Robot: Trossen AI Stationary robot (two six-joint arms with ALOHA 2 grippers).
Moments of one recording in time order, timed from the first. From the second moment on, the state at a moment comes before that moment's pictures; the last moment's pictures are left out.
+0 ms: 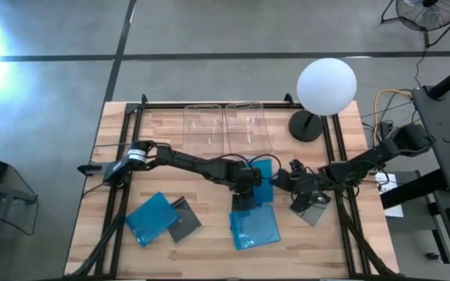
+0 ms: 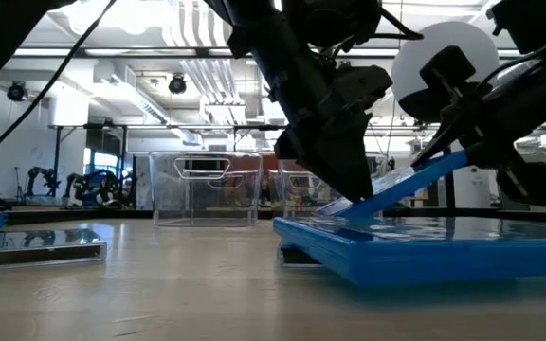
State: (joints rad) left arm -0.09 2.16 1.70 -0.52 -0.05 -0.34; right arm 0.32 1.18 0.27 0.30 0.44 1.78
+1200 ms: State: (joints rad) left arm -0.15 1.60 1.68 -0.89 -0.55 -0.48; right arm -0.20 0.92 0.66 -0.19 0.14 1.02
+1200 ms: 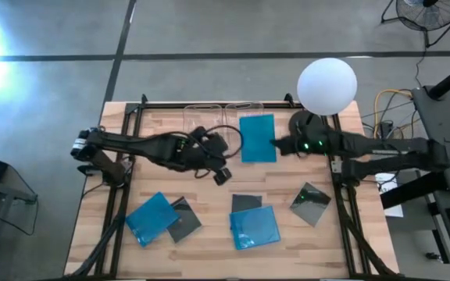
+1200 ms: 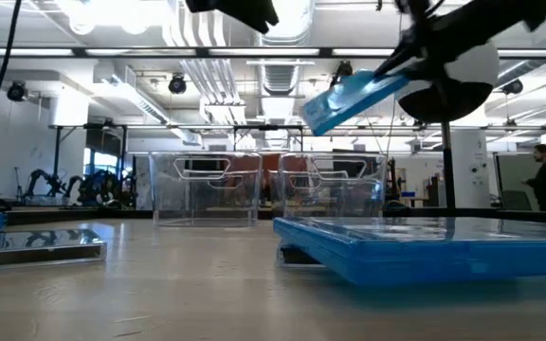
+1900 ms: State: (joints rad) left arm -0.21 1.48 1.59 -1.14 -0.71 -0.89; right arm -0.52 1.62 1.02 -0.30 -0.24 0.92
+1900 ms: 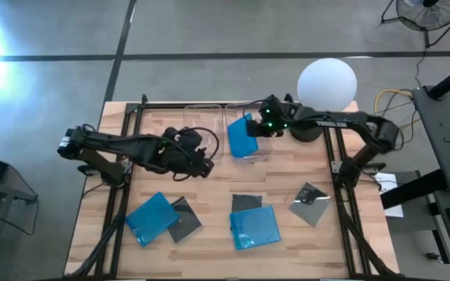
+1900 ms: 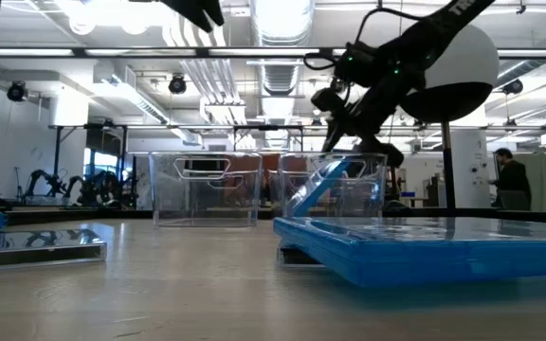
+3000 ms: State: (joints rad) left arm -0.18 1.16 1.06 -0.64 -0.56 -0.78; right arm 0.07 1.29 1.02 -0.97 -0.10 0.89
